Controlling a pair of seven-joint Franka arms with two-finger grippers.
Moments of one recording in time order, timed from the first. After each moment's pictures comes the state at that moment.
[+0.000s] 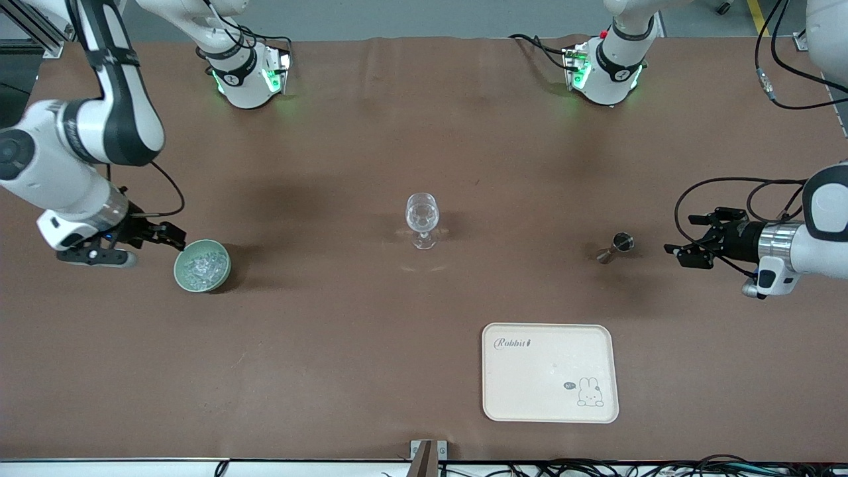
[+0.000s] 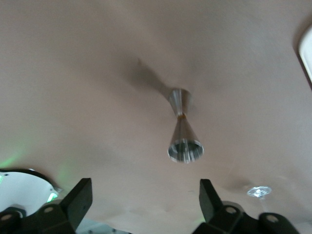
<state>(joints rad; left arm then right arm) 0.29 0.51 -0.13 -1.60 -0.32 1.57 -0.57 -0.05 0.13 0.01 -2.15 -0.03 2.33 0.01</state>
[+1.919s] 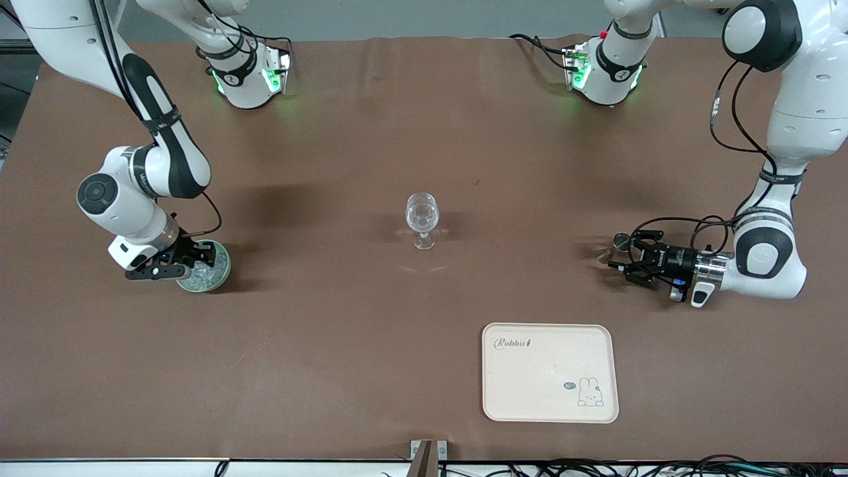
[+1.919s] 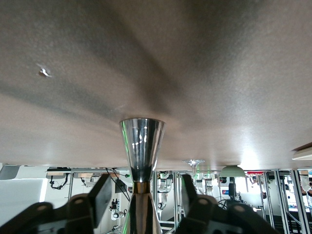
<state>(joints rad) 0.36 0.84 -0.15 -1.63 -0.73 1.63 -0.56 -0.05 0.34 0.00 -2.23 -0.03 2.63 -0.09</state>
